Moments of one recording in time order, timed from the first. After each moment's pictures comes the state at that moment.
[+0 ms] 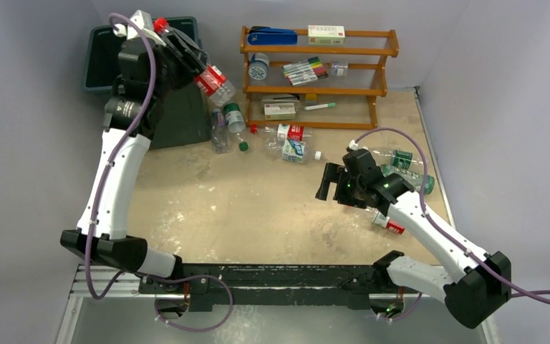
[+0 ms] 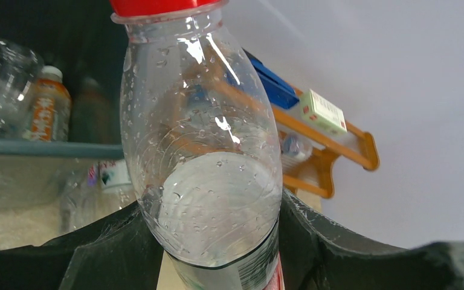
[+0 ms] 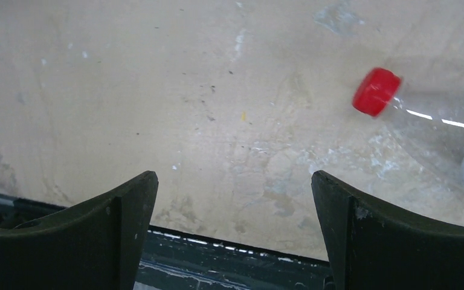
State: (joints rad) left arm -0.25 1.42 1.82 -0.57 -0.08 -0.70; right arm 0.54 1.06 0.87 -0.74 0.04 0.66
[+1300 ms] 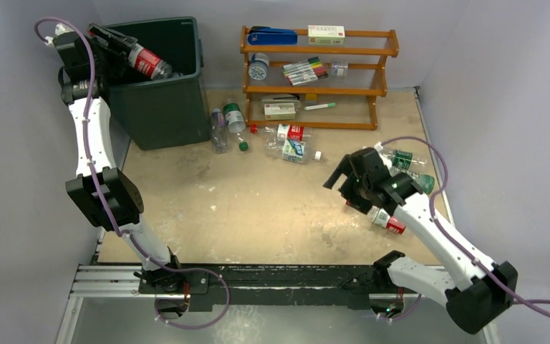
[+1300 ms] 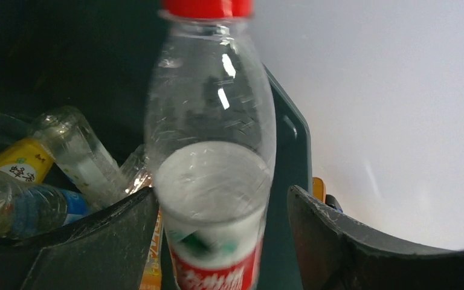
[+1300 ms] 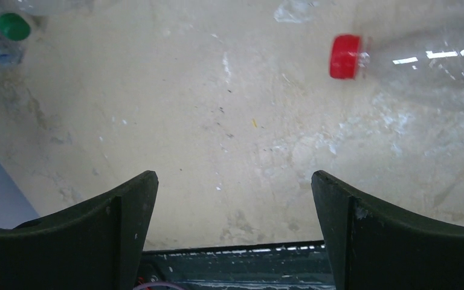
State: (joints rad) left arm 0.35 1.81 1.93 -0.31 0.30 -0.90; right arm 0.51 0.99 0.88 -0.89 0.17 1.08
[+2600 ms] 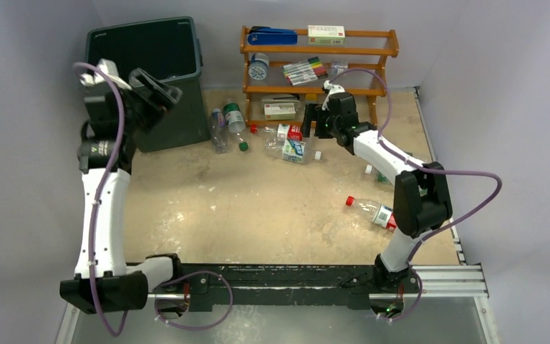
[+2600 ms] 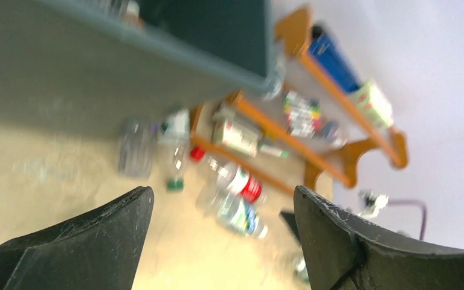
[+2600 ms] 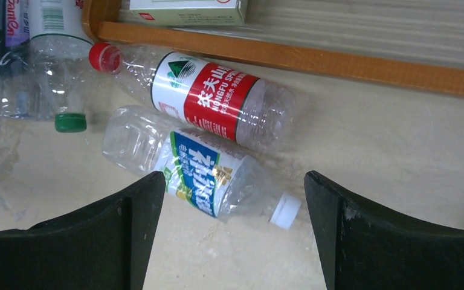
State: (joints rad) left arm 0.13 1.19 1.51 -0.56 0.19 -0.76; right arm 0.36 1.72 1.30 -0.21 -0.01 0.32
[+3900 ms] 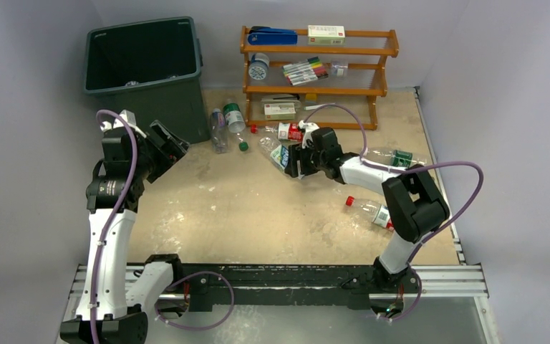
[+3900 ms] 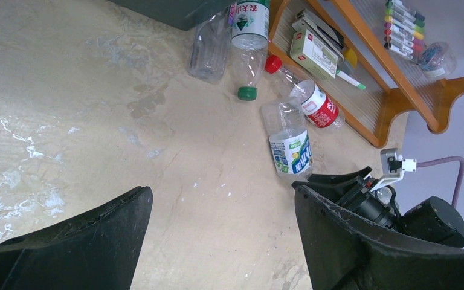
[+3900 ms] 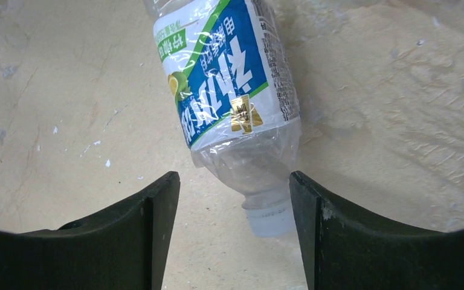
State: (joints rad) left arm 0.04 0.89 1.13 -0.80 0.13 -0.69; right arm 0.49 1.72 0.98 0.02 -0.20 0.25
